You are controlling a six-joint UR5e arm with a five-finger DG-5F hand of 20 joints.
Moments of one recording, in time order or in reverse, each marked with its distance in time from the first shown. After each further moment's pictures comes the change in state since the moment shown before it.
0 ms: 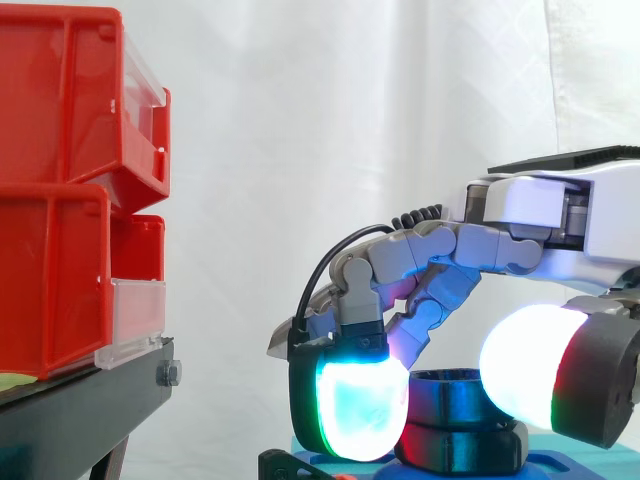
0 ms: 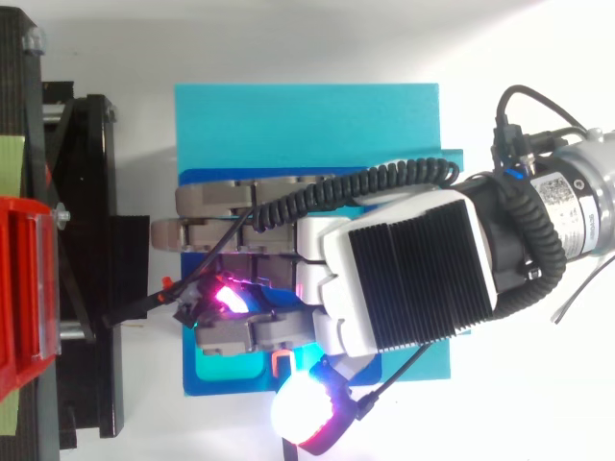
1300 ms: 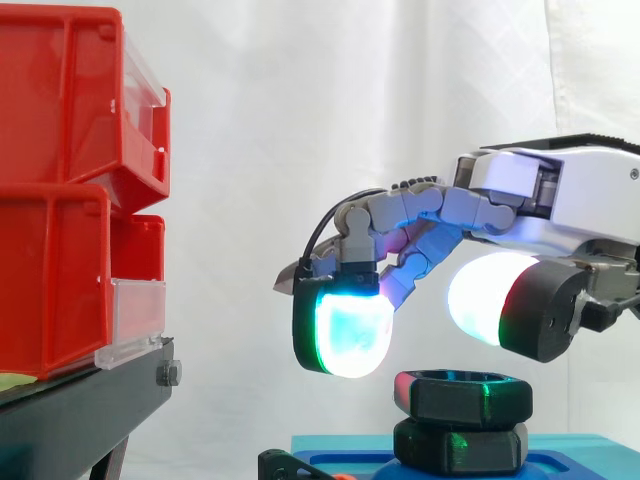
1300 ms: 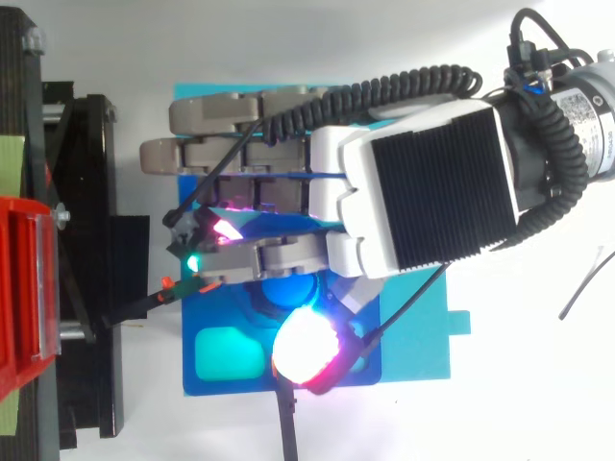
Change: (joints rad) arm -0.074 0.001 0.001 0.091 -0.085 -0.010
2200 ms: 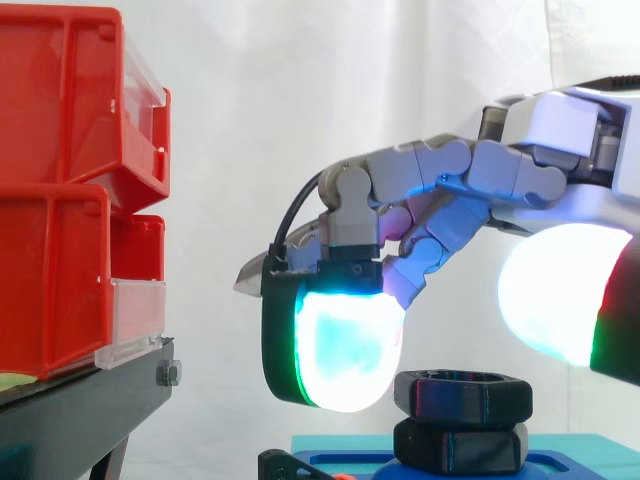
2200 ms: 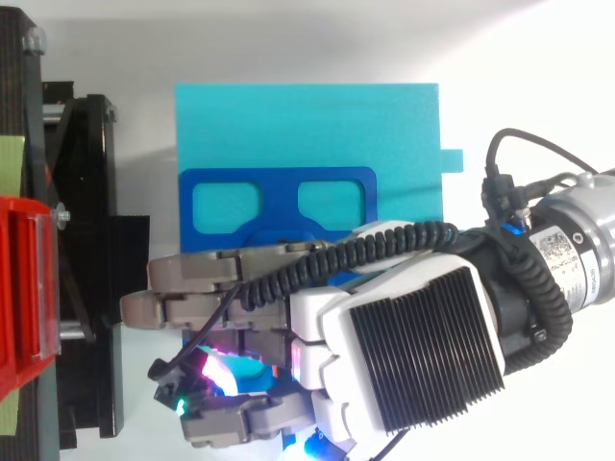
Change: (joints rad) arm 0.112 -0.001 0.000 -0.010 0.065 0.008
